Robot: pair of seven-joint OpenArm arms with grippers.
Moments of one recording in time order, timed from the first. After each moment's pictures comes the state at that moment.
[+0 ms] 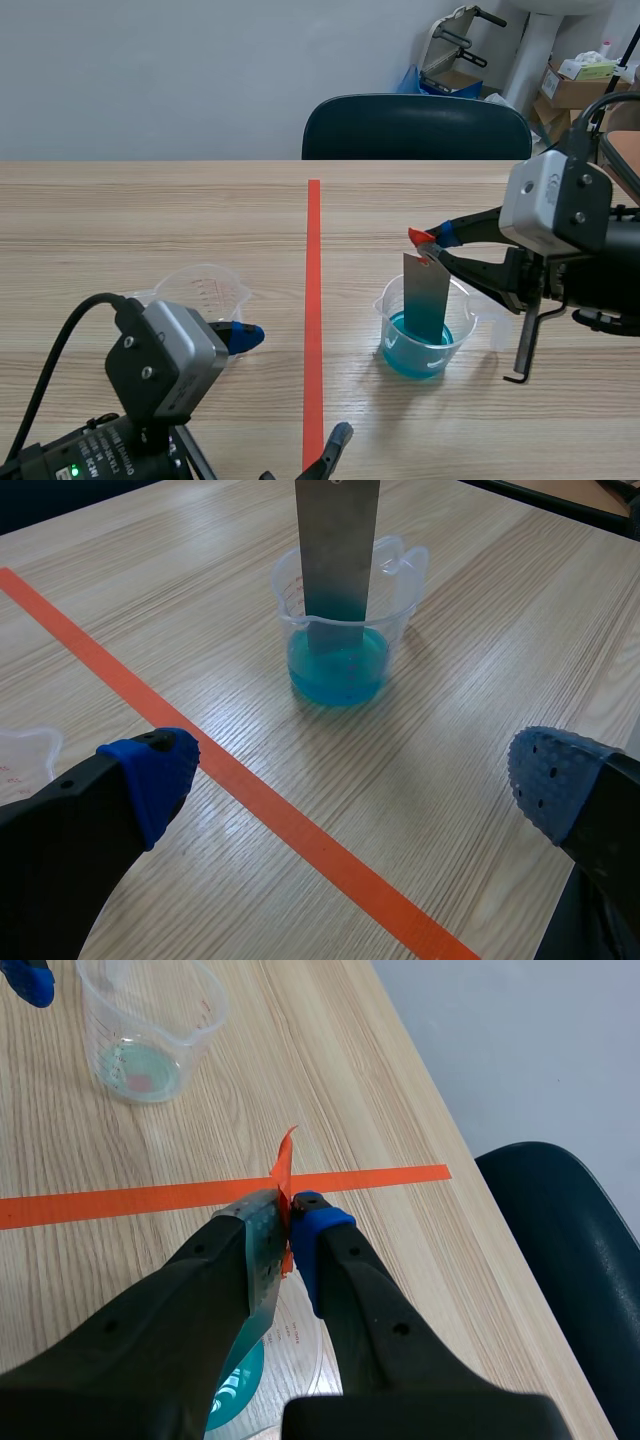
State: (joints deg) left arm 23.2 -36.2 37.8 101.4 -11.4 -5.6 -15.7; right arm -10.5 40.3 -11.4 95.8 -15.7 35.9 30.1
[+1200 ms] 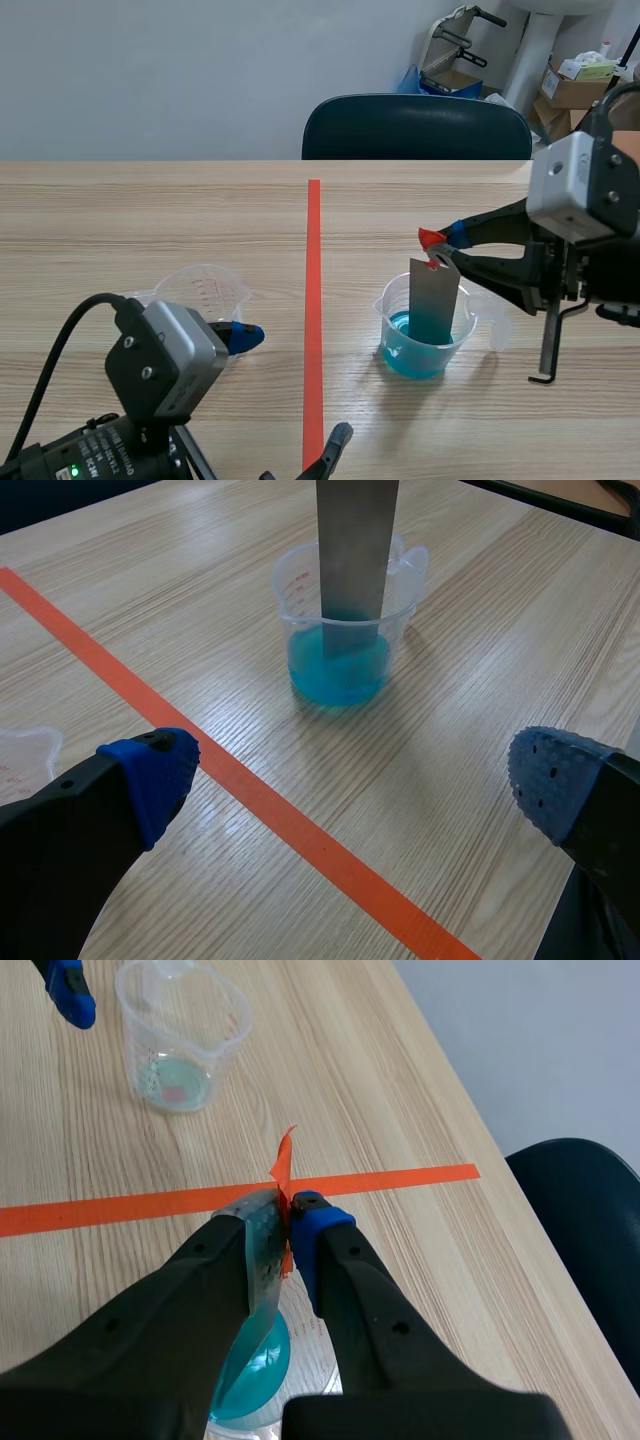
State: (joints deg) left arm 23.2 -36.2 37.8 101.4 -11.4 -5.6 -15.7; right arm -10.6 40.8 -7.3 96.0 -12.0 44.4 30.6
